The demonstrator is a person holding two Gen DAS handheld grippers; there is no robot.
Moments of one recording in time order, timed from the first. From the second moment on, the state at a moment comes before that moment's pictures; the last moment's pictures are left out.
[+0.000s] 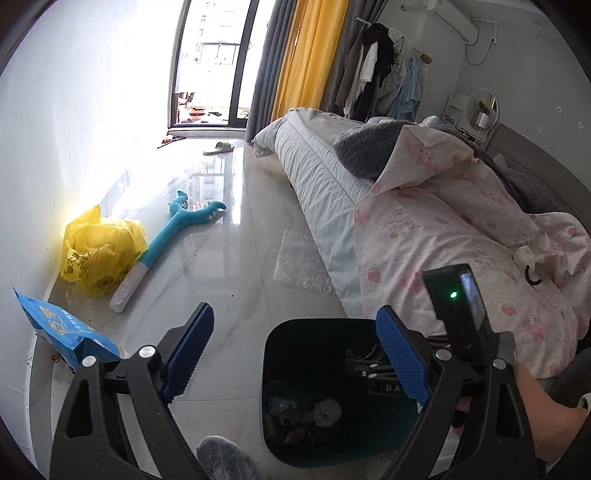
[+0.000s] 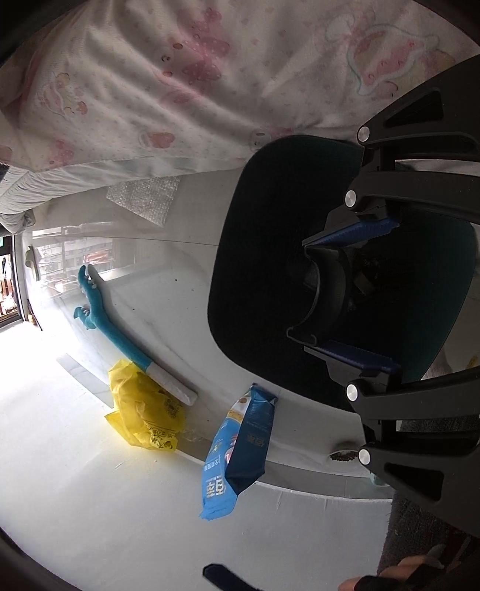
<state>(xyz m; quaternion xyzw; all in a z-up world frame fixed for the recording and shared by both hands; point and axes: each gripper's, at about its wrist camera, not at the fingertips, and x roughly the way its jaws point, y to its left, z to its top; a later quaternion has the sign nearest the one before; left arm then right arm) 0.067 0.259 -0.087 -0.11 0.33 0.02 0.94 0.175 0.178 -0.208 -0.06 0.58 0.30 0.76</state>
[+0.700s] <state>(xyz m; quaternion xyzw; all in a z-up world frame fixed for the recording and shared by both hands) 0.057 0.230 -0.007 -0.07 0.26 -0.02 0.96 0.169 0.174 -0.202 -0.09 0.57 0.29 0.76</state>
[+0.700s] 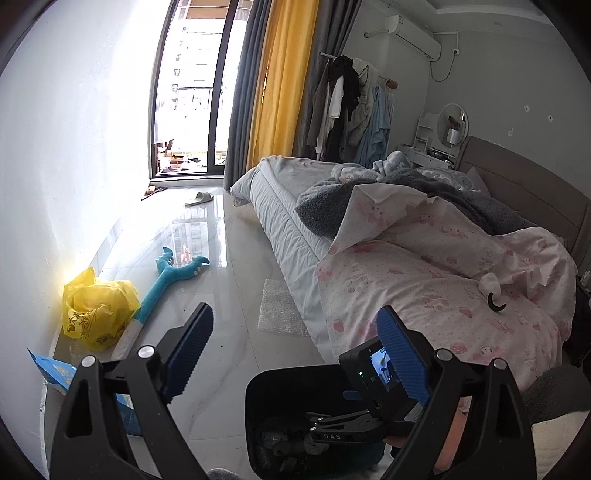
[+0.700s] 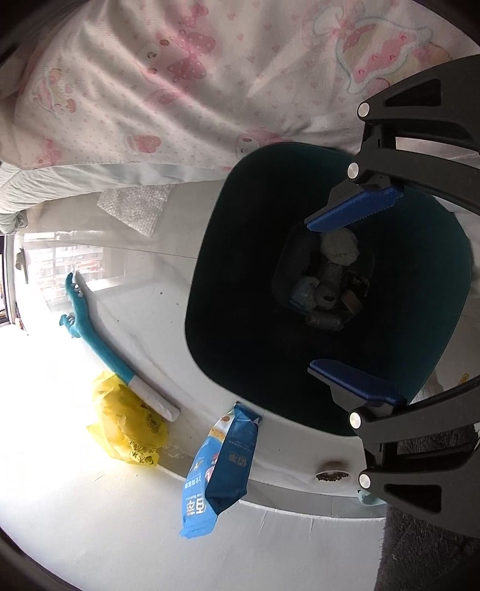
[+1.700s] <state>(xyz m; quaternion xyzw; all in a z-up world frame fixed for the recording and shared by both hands) 0.097 0.155 0.029 -0.07 0.24 -0.09 0.96 0.168 0.050 -0.056 -0.07 0.40 0.30 0.87</state>
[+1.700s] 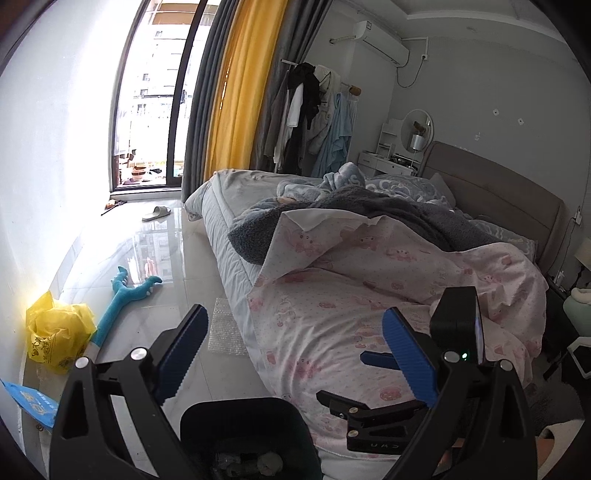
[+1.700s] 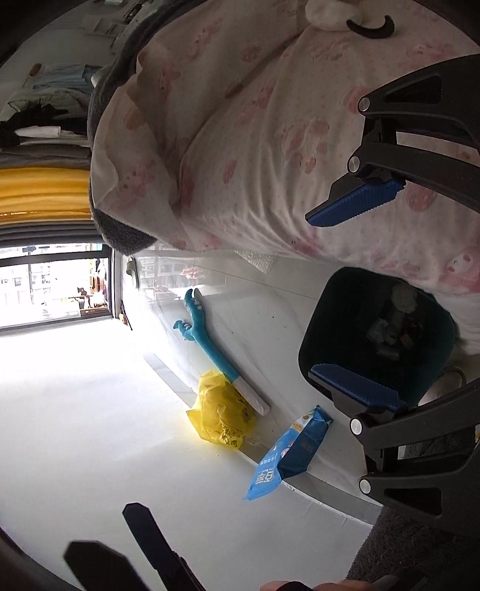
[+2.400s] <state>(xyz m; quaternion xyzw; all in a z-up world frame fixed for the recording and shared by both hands) 0.132 0.066 0.009 -0.04 0.26 -0.19 0.95 0.201 -0.077 -0.032 -0.02 0.38 0.19 0.91</state>
